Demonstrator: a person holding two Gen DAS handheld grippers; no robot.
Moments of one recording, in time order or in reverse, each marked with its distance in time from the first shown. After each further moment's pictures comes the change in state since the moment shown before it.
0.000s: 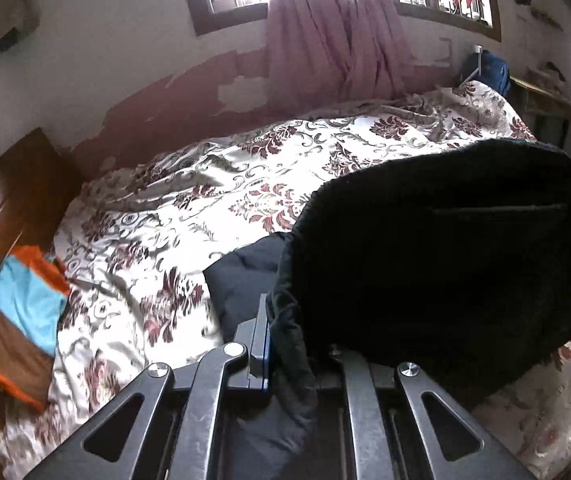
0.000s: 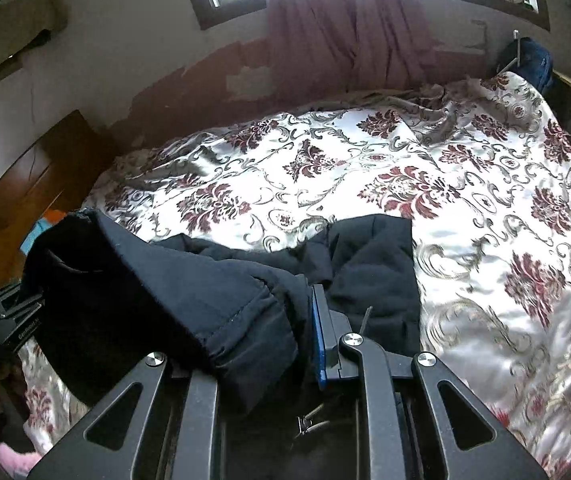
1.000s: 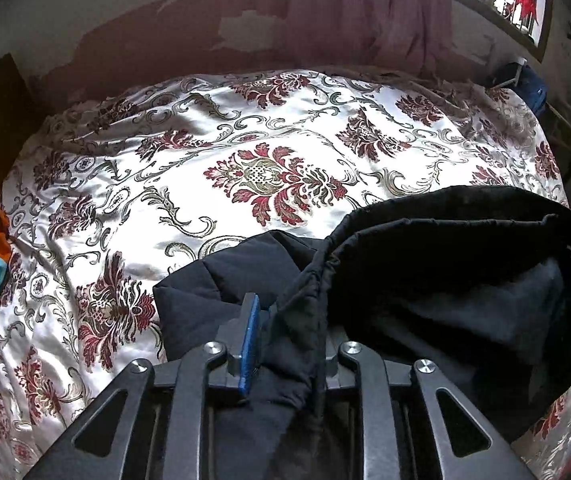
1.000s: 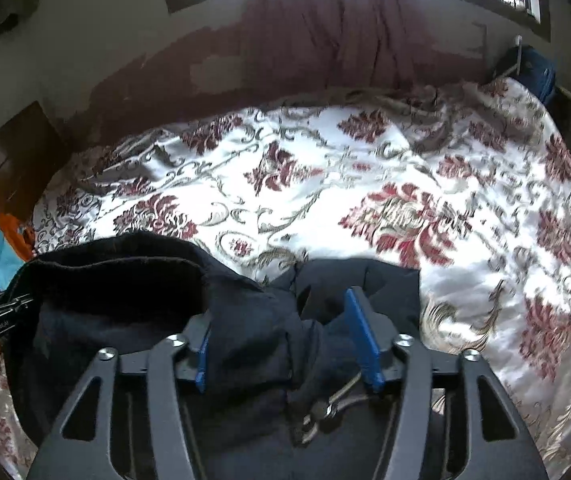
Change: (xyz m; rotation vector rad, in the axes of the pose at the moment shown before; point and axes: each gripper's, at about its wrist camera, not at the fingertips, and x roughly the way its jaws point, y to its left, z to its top) left arm 0.152 0.037 0.043 -0.161 0.189 -0.129; right arm 0.105 -0.010 0.047 -0.043 -0.023 -0.130
